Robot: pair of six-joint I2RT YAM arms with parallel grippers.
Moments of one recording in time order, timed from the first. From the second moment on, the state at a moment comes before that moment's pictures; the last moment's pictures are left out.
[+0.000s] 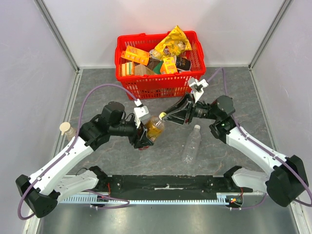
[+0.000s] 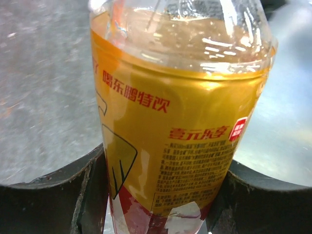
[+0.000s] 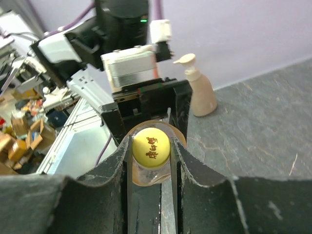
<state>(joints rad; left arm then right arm) -0.69 0.95 0.95 -0.61 0.54 0.08 0.56 1.17 0.80 0.67 -0.92 0.67</state>
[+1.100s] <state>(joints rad) -0.69 1.00 1.03 -0.67 0.83 0.18 0.65 0.96 0.85 0.44 -0.87 0.41</state>
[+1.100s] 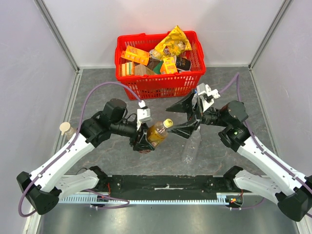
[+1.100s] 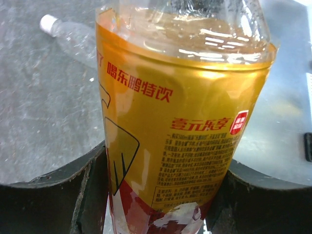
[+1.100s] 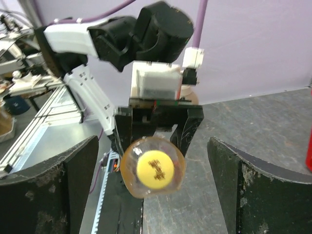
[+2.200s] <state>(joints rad) -0.69 1.04 0.91 -0.63 -0.06 0.10 0.65 1.34 0.91 0.31 -0.46 0.71</state>
